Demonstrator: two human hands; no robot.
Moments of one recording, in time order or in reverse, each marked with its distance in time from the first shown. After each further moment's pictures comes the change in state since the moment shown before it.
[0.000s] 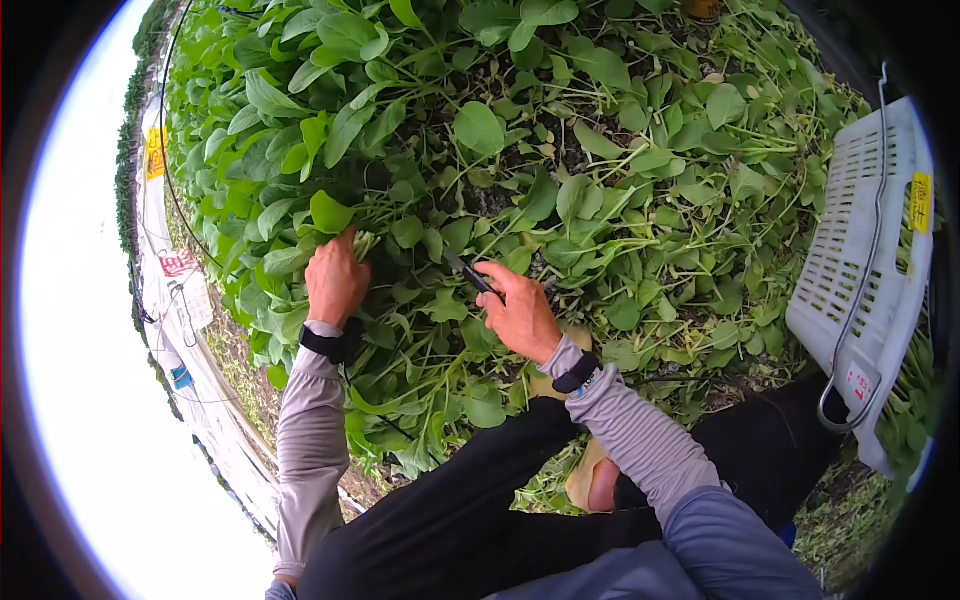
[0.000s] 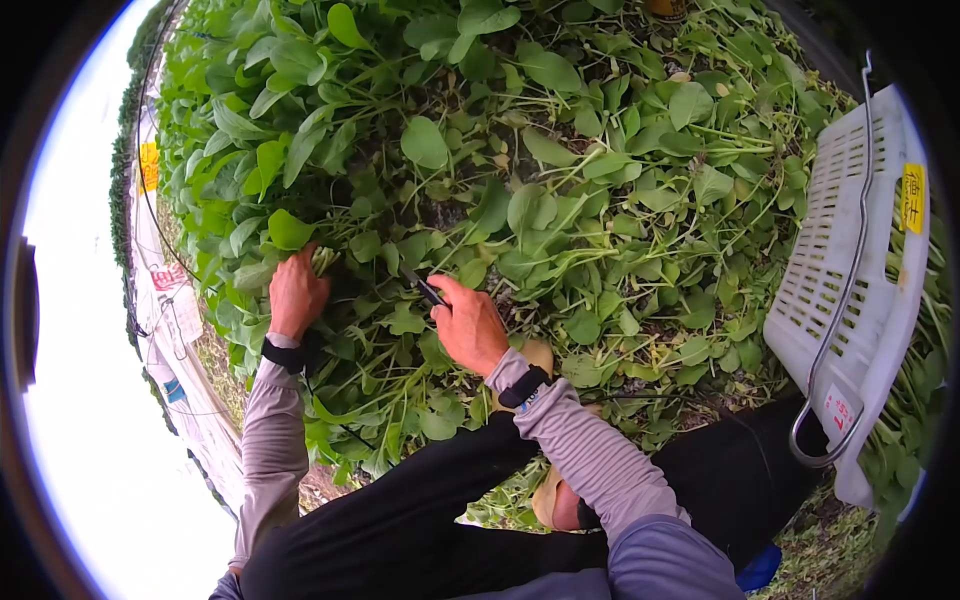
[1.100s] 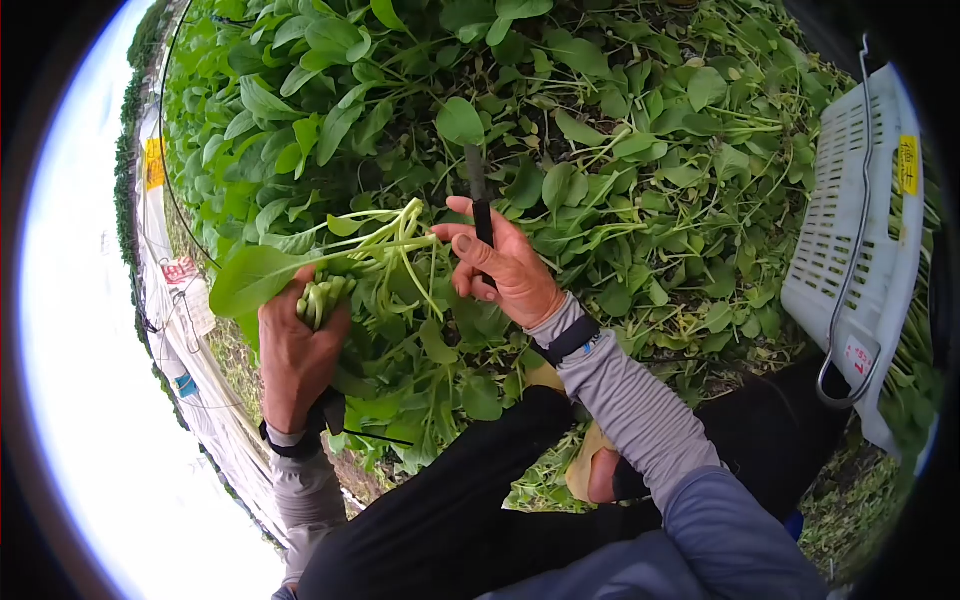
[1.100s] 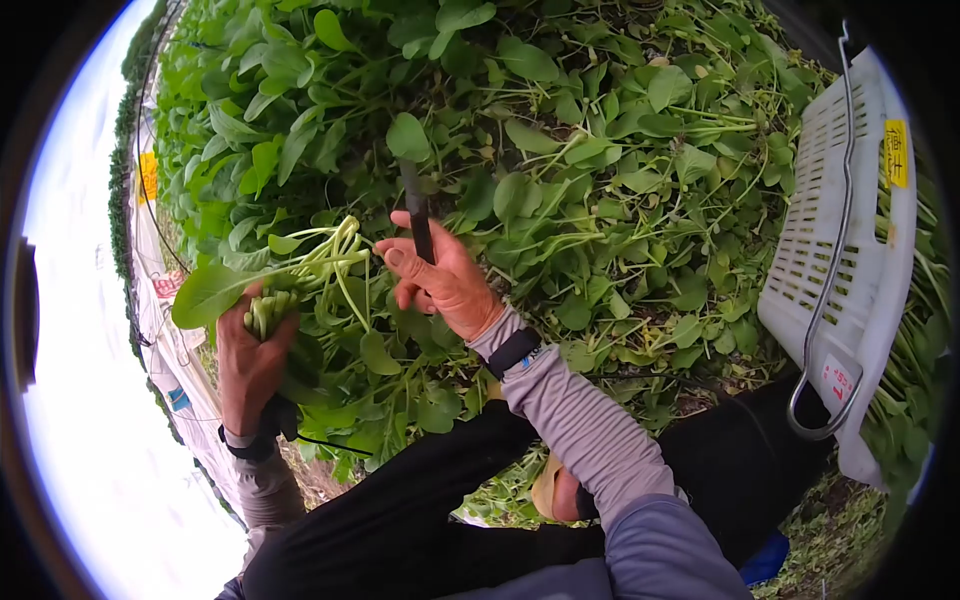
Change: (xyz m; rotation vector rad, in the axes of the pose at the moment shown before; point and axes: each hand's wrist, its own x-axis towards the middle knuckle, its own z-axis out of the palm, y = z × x) left_hand -0.096 0.071 -0.123 -0.296 0.212 0.045; right_hand 0.017 -0.059 -0.034 1.007 -0.210 0.031
